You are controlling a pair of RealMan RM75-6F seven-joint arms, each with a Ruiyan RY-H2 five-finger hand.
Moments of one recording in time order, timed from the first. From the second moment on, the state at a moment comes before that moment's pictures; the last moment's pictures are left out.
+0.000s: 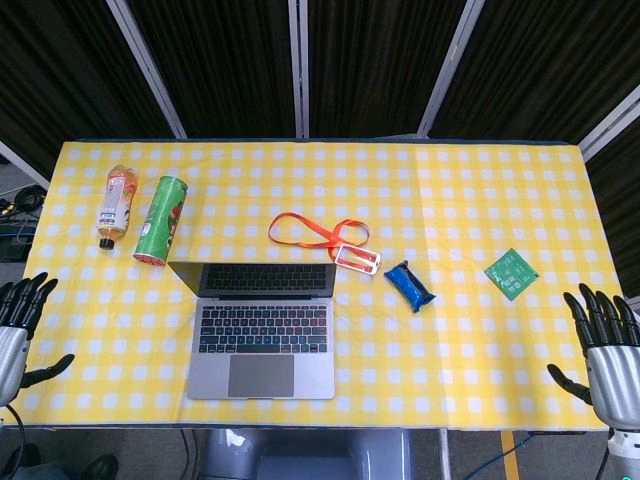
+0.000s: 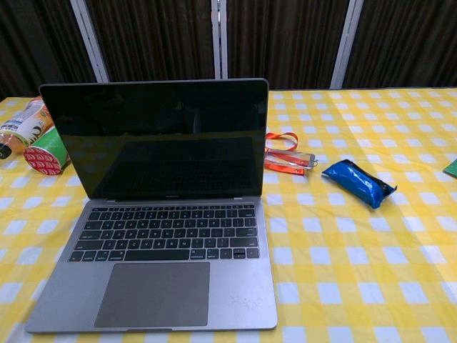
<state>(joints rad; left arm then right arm) -0.05 -1.02 -0.01 -1.81 1.57 1.54 0.12 -0.01 -1.06 0.06 -1.72 -1.63 1.65 -0.17</state>
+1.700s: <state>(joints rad) -0.68 -1.09 -0.25 -1.90 1.08 0.86 0.19 0.02 -1.08 0.06 -1.70 -1.60 1.59 -0.18</state>
